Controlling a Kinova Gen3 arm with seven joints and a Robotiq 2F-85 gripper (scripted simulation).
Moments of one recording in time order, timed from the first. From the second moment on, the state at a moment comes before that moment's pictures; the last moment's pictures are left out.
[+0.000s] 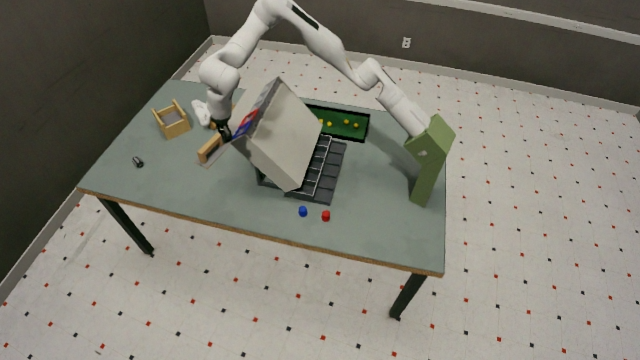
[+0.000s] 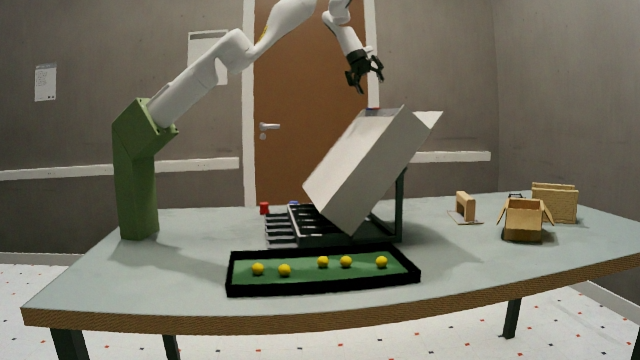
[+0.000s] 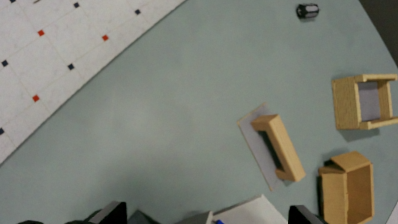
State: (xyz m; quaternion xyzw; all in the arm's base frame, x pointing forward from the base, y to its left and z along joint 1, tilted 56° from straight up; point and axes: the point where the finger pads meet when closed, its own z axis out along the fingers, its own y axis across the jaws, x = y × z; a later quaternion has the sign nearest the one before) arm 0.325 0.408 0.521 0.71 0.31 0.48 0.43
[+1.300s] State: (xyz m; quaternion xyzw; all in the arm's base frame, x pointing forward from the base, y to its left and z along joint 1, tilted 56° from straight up) arm 0.228 0.273 0.476 0.71 0.30 0.47 0.44
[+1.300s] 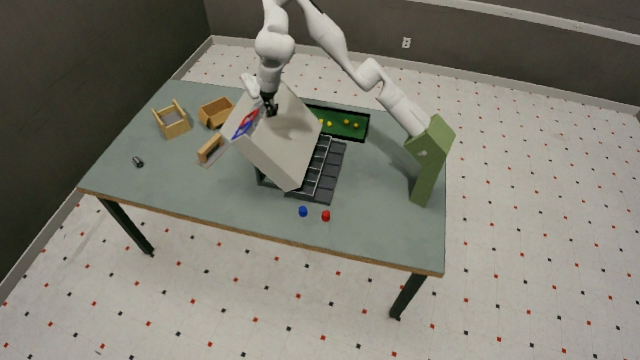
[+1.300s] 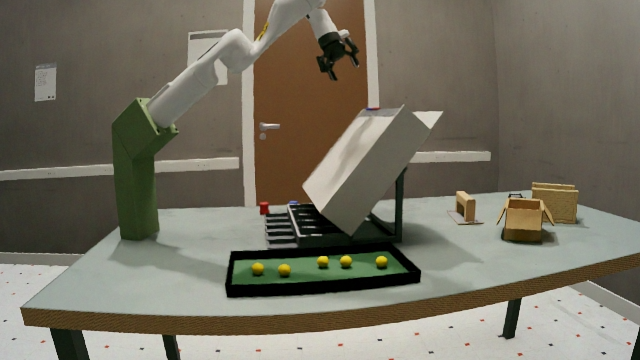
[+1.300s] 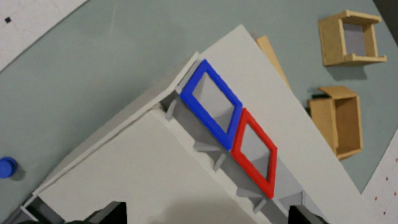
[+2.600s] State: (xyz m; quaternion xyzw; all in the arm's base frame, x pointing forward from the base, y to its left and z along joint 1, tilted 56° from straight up) arm 0.187 0.085 0.354 0.71 0.30 0.46 0.44
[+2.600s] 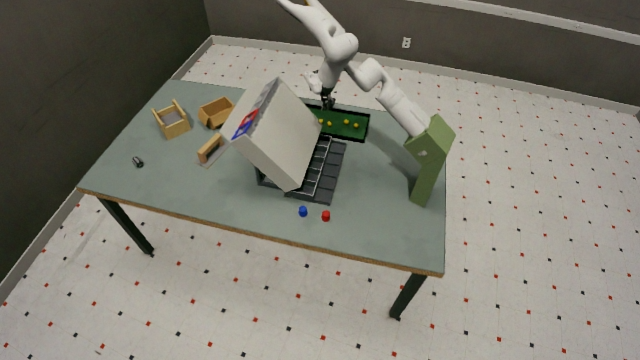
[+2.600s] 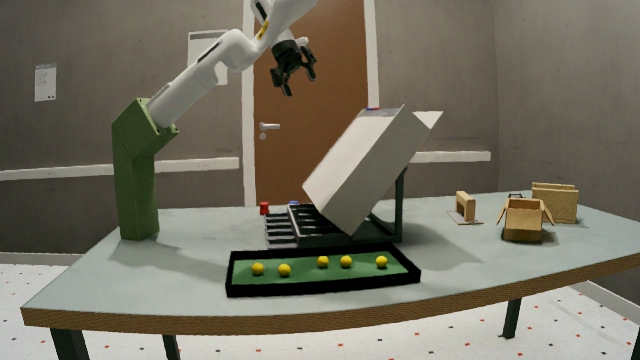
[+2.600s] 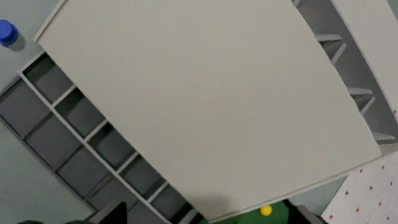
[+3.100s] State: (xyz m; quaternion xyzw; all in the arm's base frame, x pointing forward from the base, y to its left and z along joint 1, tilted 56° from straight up) arm 0.227 0.076 0.320 0.73 0.29 0.43 0.45
